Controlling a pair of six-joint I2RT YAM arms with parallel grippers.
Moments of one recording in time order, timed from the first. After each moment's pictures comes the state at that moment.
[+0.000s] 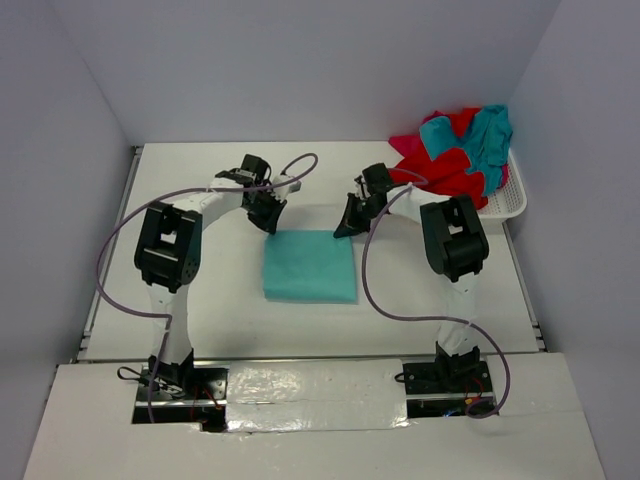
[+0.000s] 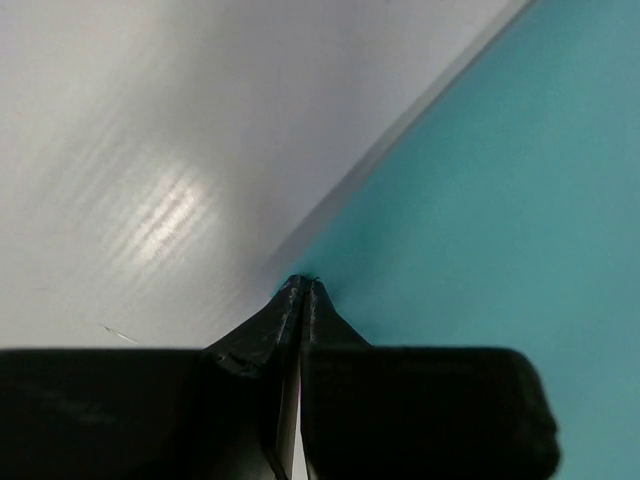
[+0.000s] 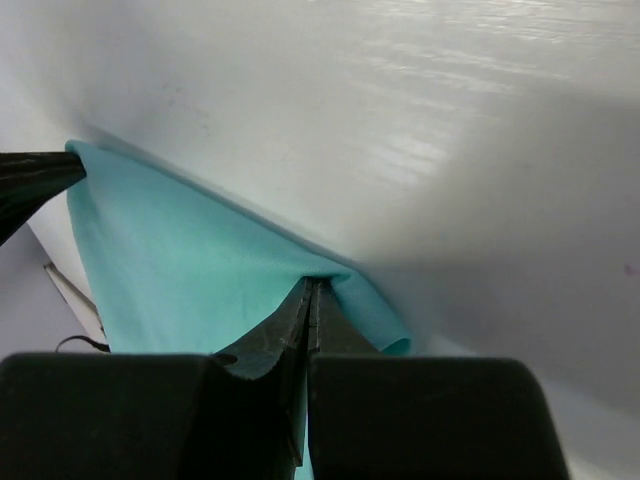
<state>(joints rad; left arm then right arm) -0.30 2.05 1.53 -0.64 0.35 0.38 0.31 2.11 1.42 -0.37 -0.51 0.56</state>
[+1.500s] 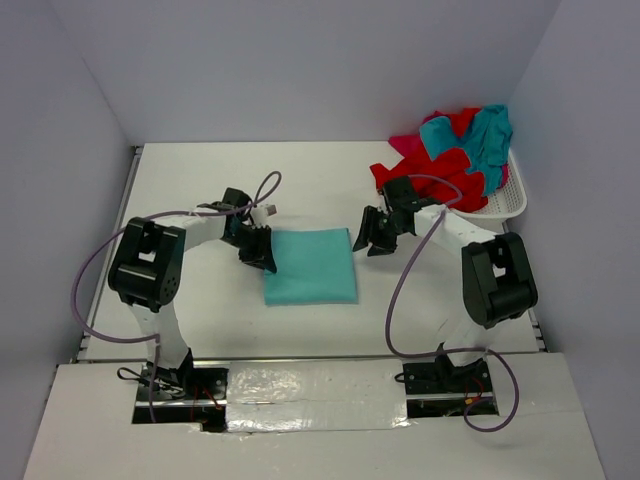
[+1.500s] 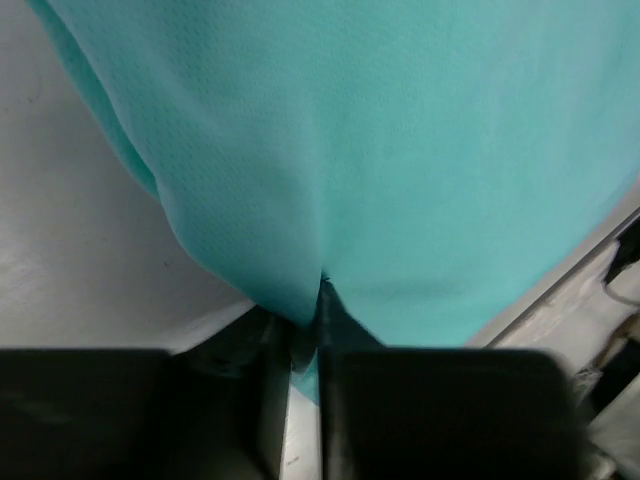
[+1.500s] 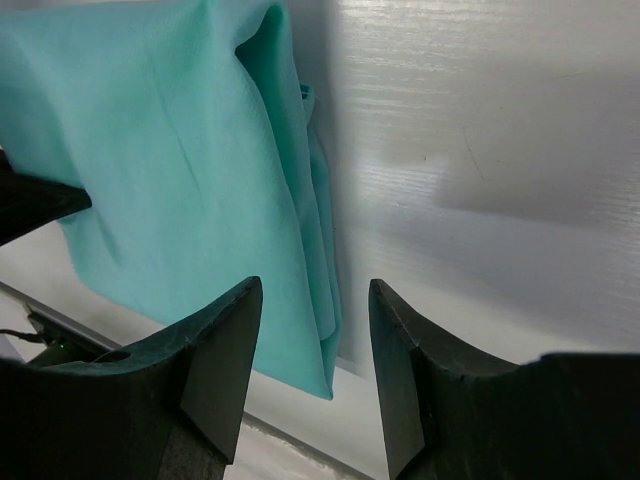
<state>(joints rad) -0.25 1.85 1.11 -0.51 0.58 -0.15 0.31 1.67 1.08 -0.49 -0.33 0.51</state>
